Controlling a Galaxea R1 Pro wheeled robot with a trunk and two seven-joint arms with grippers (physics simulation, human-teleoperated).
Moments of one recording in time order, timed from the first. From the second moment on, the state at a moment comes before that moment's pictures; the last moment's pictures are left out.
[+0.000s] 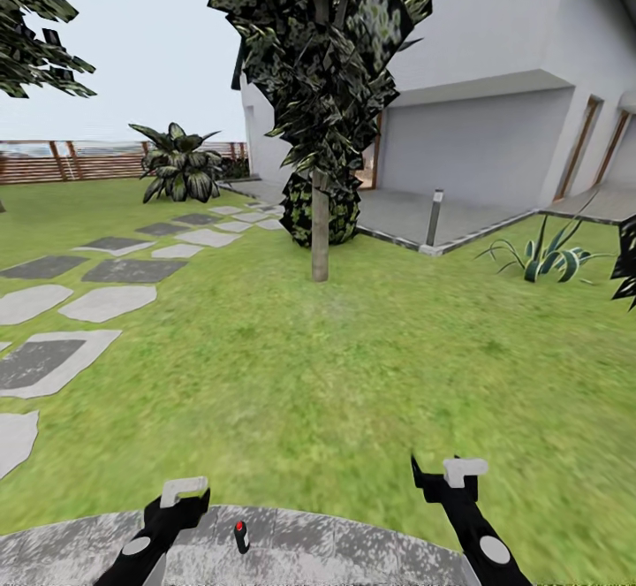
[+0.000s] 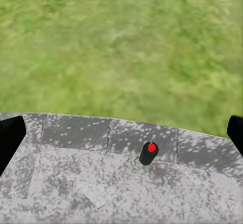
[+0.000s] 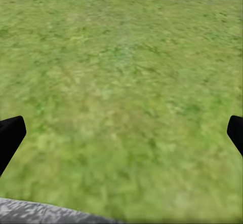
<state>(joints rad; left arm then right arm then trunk) -0.42 0.06 0.12 -0.43 0.00 -0.13 -0.01 -0.28 -0.05 0.00 -0.78 0.00 -0.23 0.00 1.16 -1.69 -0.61</state>
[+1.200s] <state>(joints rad) -0.42 0.06 0.12 -0.42 0.00 -0.13 -0.01 -0.28 -0.05 0.00 -0.78 0.00 -0.23 0.00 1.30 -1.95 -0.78</state>
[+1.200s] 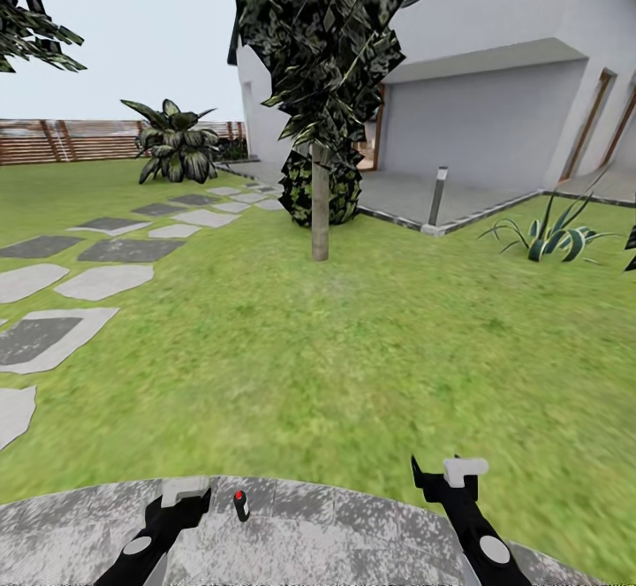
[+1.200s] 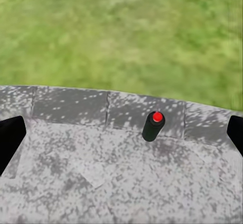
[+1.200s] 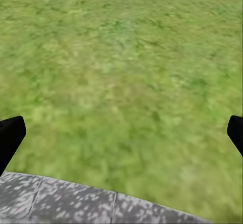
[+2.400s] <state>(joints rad) -0.42 0.06 0.12 -0.42 0.00 -0.13 -0.01 -0.28 -0.05 0.00 -0.78 0.00 -0.23 0.00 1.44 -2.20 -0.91</state>
